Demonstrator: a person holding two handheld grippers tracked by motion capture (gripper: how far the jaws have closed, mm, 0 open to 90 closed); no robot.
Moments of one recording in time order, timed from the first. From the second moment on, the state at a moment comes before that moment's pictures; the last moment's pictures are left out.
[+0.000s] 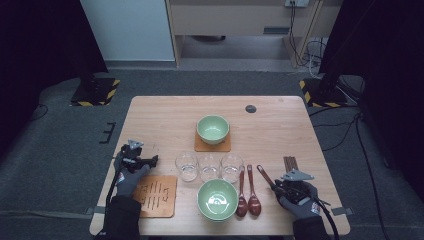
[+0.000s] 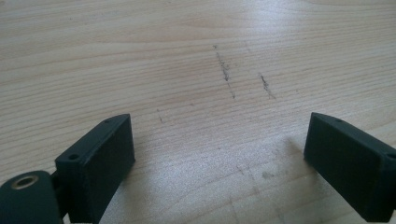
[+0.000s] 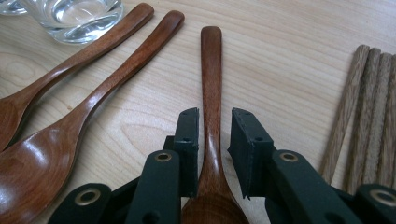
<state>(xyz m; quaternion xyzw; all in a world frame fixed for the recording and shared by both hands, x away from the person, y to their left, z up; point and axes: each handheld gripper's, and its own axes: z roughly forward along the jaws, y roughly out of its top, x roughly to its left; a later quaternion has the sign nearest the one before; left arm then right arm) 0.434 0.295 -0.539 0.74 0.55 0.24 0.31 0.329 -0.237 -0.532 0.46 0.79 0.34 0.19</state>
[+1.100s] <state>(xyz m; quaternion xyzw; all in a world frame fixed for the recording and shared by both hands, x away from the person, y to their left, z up) 0.433 0.295 -0.539 0.74 0.55 0.24 0.31 0.330 -0.232 -0.528 0.47 0.79 0.34 0.20</state>
